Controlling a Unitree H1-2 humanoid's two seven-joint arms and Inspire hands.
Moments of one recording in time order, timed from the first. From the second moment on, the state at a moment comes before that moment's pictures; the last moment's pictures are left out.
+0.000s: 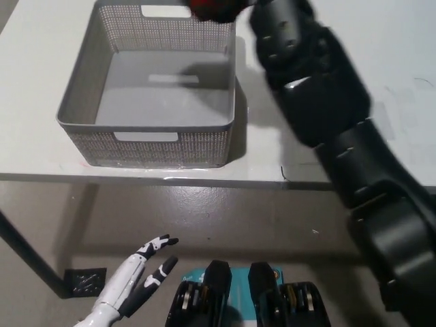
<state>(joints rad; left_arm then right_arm) 0.02 0.24 -0.21 -0.09 0.33 -0.01 -0.11 -1.28 0.04 0.24 0.64 -0.41 0.03 -0.18</state>
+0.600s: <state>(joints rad) -0.01 0.24 -0.22 -0.09 0.34 -0.01 -0.13 -1.29 0.07 0.29 0.77 -0.44 0.07 -0.16</state>
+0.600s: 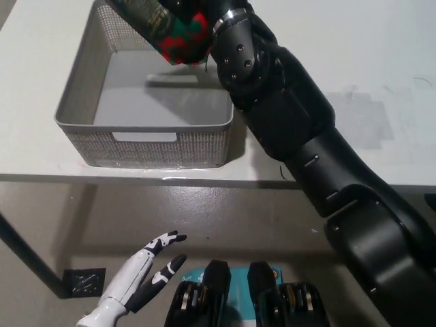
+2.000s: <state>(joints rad) -0.07 0.25 -0.22 -0.09 0.36 0.01 -0.18 -0.71 -0.27 -0.02 -0.27 -0.27 0.22 0.14</state>
